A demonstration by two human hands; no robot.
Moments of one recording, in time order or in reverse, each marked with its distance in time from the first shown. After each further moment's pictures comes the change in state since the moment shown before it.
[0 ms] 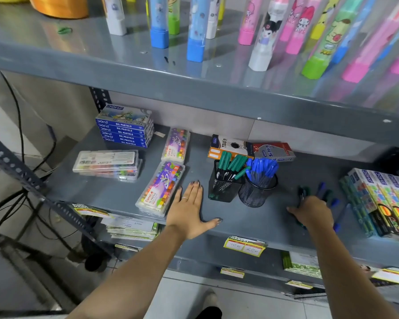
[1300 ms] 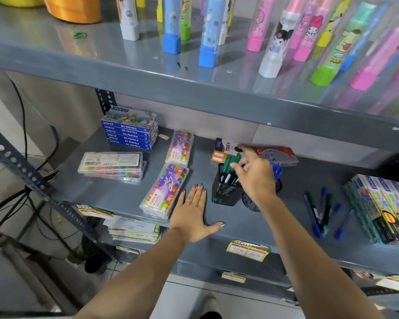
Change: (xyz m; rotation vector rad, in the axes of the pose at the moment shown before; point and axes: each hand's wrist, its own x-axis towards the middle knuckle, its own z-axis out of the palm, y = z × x) left_hand -0.001 0.000 -0.003 -0.014 -0.003 -0.001; right_hand -0.078 -0.156 -0.021 0.451 0.276 -0.750
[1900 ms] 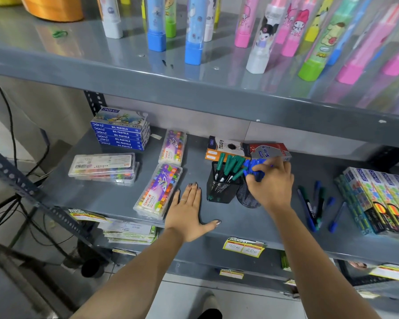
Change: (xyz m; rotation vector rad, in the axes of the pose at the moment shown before) left_hand 0.001 0.000 0.001 -0.005 0.001 0.009; right_hand -0.022 0.045 -0.019 -0.350 0.111 0.136
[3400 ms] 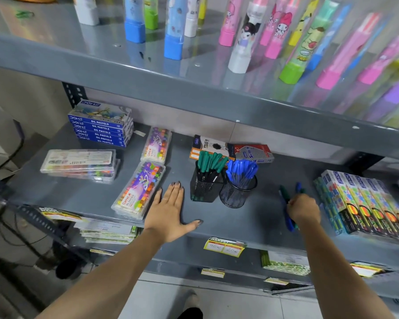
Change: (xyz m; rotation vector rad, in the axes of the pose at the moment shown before) left_hand 0.000 0.000 0.001 0.004 0.033 -0.005; right_hand 0.014 0.157 0.000 -0.176 -0.365 0.516
